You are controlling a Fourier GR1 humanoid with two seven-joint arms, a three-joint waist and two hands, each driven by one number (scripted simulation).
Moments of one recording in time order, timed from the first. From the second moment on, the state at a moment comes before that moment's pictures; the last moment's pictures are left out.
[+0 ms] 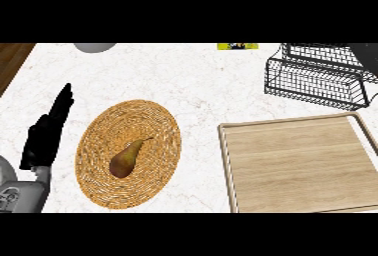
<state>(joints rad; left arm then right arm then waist) -0.15 0.40 -0.07 -1.45 -0.02 0.19 0.07 -1.25 -0.72 0.64 -0.84 0.58 -0.17 0.83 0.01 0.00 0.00</state>
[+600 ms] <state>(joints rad) -0.15 0.36 -0.06 -1.45 -0.07 0.19 0.06 -1.13 -0.71 0.45 -0.72 0.53 -0.15 0.54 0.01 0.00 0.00</state>
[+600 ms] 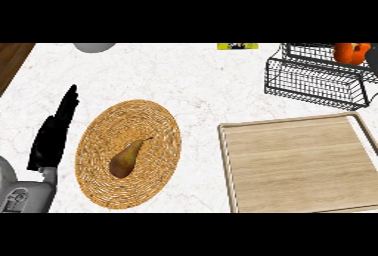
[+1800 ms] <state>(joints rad) -0.16 0.35 0.00 -1.45 -0.07 0.14 0.09 -0.97 -0.73 0.07 -0.84 0.37 -0.32 0.50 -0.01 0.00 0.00</state>
